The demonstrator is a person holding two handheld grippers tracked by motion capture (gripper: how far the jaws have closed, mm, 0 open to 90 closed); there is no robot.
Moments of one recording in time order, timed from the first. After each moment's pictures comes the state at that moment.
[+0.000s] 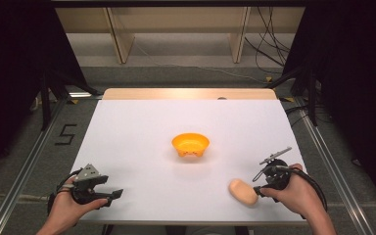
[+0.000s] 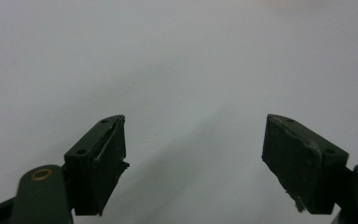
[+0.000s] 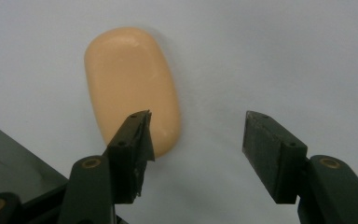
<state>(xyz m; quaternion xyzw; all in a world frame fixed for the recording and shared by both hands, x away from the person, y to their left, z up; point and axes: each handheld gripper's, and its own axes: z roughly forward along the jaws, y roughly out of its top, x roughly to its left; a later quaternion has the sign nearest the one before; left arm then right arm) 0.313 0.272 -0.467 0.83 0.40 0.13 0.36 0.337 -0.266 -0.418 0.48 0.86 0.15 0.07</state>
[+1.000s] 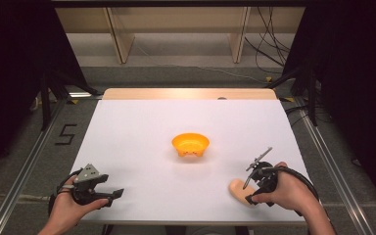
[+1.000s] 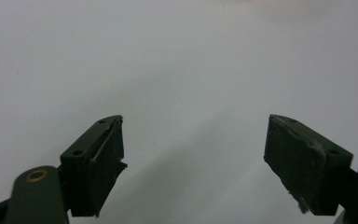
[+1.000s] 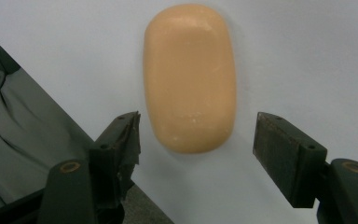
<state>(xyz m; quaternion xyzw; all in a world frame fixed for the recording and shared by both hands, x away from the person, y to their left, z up) 0.311 0.267 -0.465 0.82 0.40 0.14 0.38 0.340 -0.237 -0.420 0.40 0.91 0.10 0.01</state>
